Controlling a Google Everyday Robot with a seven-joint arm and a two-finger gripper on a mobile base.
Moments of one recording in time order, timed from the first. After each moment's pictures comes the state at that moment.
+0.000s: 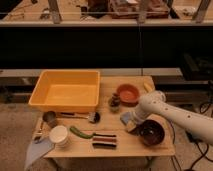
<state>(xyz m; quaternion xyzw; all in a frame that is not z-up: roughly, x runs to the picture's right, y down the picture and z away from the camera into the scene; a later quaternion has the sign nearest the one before) 0.151 0.205 0.852 -0.34 -0.04 0.30 0.89</state>
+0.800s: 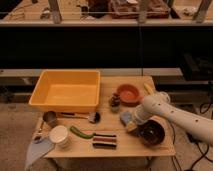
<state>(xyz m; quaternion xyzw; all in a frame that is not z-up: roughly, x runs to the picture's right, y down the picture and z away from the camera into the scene) 0.146 0.192 0.828 -0.31 -0.08 0.28 0.90</state>
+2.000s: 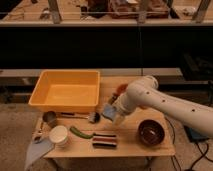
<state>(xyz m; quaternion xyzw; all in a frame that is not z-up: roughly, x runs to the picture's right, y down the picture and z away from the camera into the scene) 0.038 0.117 0.724 -0.27 -0.17 0.06 0.95</state>
